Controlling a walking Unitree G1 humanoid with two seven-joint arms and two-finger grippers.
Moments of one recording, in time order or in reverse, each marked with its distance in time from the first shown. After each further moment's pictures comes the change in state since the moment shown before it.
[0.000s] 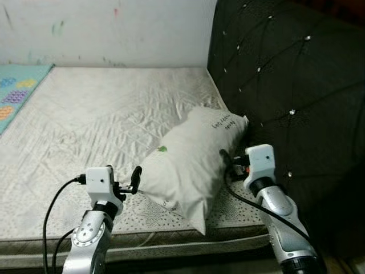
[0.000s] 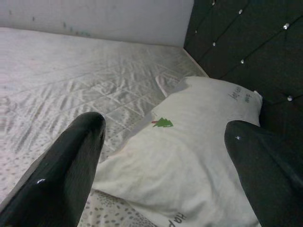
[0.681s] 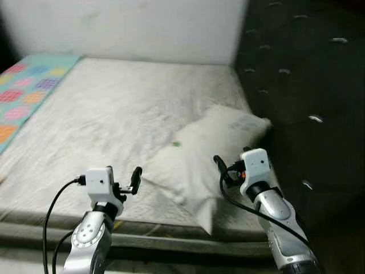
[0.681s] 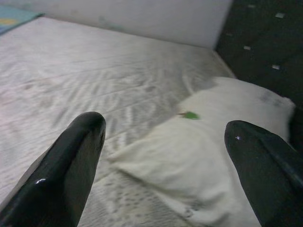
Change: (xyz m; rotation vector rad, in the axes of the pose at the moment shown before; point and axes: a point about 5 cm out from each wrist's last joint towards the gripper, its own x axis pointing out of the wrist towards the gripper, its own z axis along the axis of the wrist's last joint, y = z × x) left arm -0.002 0.001 -0.001 -0.017 -0.001 0.002; right arm -0.004 0.009 -0.004 -0.003 0.015 0.072
